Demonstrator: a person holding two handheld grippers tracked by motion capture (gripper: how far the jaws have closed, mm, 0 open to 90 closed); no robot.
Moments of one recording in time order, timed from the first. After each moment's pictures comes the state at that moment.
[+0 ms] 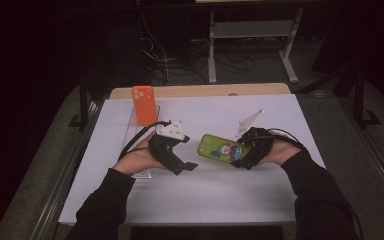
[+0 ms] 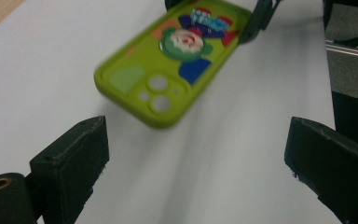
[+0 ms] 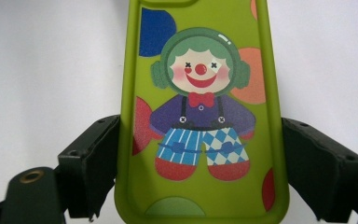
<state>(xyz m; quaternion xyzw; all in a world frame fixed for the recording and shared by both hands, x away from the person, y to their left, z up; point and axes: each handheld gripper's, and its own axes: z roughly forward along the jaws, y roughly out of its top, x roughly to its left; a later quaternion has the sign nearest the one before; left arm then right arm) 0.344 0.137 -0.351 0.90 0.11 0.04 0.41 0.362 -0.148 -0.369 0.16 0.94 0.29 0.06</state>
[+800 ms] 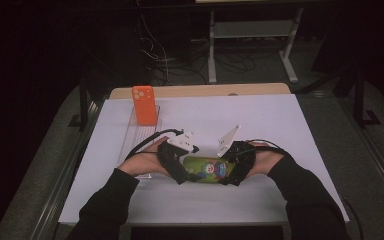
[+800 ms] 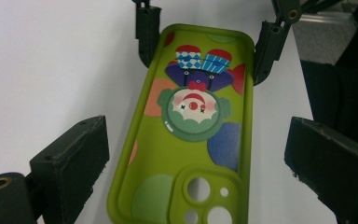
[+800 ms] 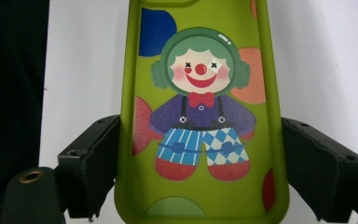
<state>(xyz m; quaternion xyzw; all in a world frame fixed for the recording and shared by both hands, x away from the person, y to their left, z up) 0.337 0.117 -0.370 0.93 0.04 0.00 0.38 0.339 -0.100 -0.381 0.05 0.96 0.27 0.02</state>
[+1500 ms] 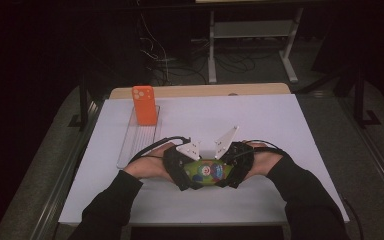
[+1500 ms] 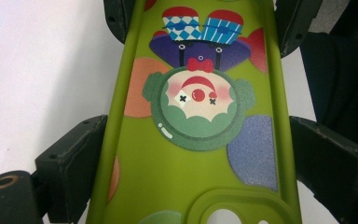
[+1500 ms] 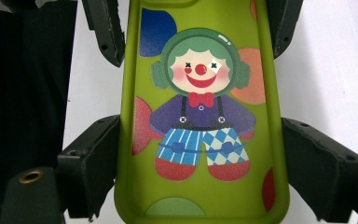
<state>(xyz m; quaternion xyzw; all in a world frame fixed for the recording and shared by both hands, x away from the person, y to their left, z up) 0.332 0.107 -0.385 0.94 0.01 -0.02 0.34 0.330 -0.093 -0.369 0.03 0.96 0.29 0.02</state>
